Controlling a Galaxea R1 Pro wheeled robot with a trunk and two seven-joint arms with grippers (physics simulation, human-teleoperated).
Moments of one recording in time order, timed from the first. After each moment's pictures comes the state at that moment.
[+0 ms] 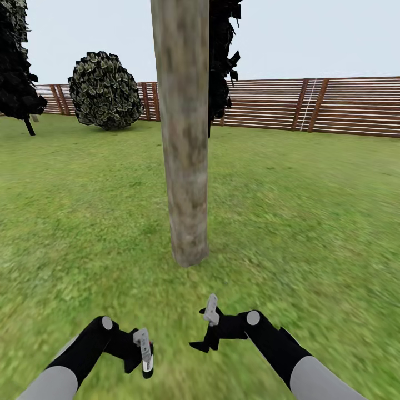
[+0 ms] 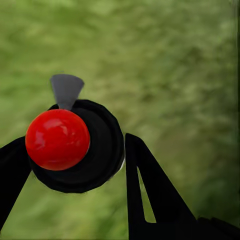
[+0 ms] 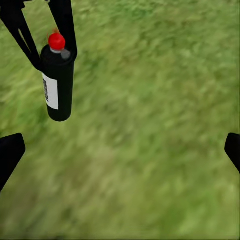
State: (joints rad) left arm -0.56 0.10 -0.03 -0.64 -0.81 0.07 -1.09; right arm -0.61 0.00 0.54 -0.69 0.19 -0.05 0.77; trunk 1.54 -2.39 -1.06
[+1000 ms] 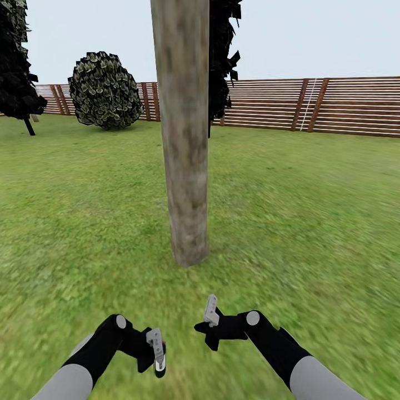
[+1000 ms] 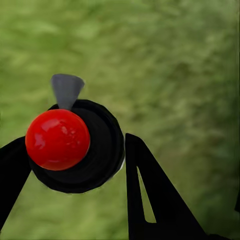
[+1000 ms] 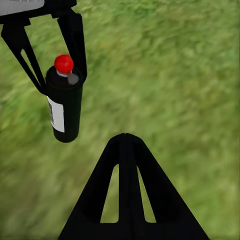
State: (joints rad) left arm -0.57 0.02 -0.03 -0.64 -0.87 0.07 -1.09; right arm -0.61 0.00 0.54 -0.69 0.19 -0.05 0.77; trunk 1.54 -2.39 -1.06
